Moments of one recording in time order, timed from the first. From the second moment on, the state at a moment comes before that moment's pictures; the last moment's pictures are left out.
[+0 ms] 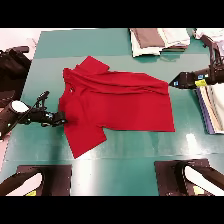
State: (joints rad) left arm 0.05 -1.09 0.64 1.00 -1.00 -1.41; right arm -0.16 -1.05 1.21 -1.05 1.36 1.34
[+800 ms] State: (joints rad) left arm 0.04 -1.00 0.72 1.02 -1.04 -1.41; right arm -0.52 -1.11 0.56 -1.05 1.31 1.28
